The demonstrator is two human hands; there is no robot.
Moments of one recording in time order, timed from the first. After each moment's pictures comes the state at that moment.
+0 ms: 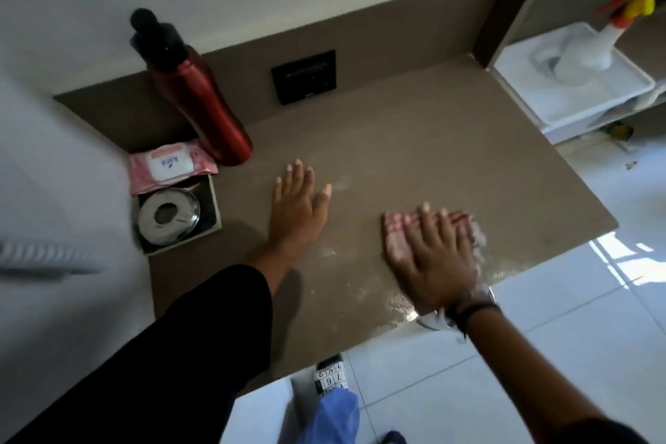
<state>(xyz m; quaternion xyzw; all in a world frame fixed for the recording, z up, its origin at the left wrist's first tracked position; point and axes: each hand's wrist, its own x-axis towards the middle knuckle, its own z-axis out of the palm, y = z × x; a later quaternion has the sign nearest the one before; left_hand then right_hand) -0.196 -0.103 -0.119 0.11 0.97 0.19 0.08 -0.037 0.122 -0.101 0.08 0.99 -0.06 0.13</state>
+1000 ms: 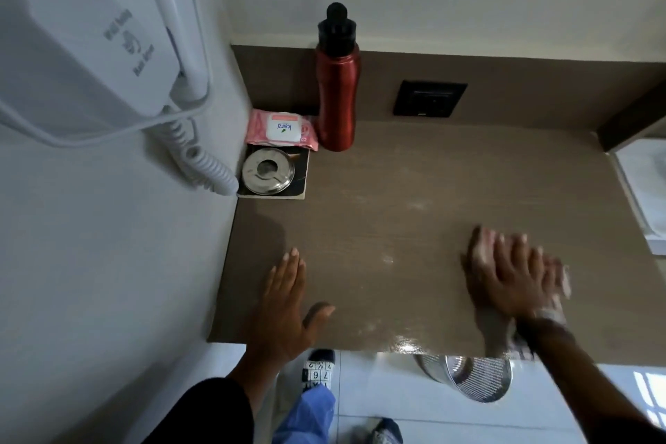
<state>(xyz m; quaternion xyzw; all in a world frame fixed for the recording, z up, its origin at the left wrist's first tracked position) 0.010 -0.223 -0.128 0.03 0.98 0.18 0.02 -0.090 0.166 -0.083 0.06 0.97 0.00 0.23</state>
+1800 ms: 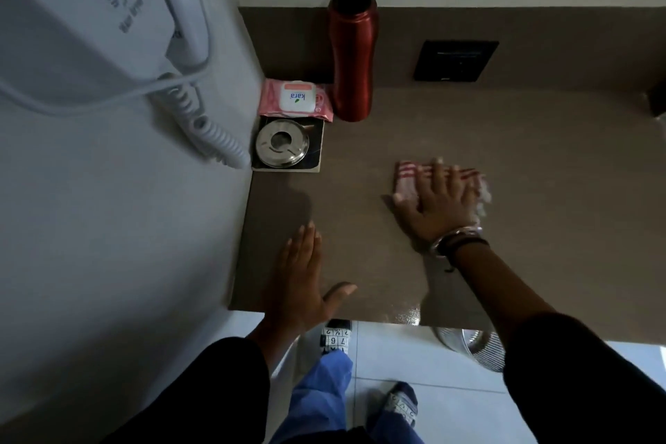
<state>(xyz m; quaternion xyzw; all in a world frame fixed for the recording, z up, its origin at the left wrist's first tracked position) 0.009 -0.222 -0.129 0.02 0.99 0.12 0.07 -0.149 0.023 -0.085 -0.05 0.98 -0.09 0.17</state>
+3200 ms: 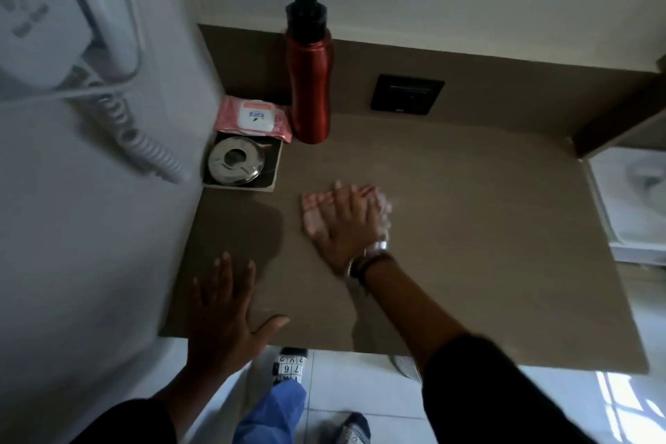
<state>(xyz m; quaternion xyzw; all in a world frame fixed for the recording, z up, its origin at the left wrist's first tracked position) 0.033 -0.232 -0.136 -0.06 0.99 0.05 0.06 -0.146 -0.024 -0.085 -0.21 0.96 -0.05 0.17</state>
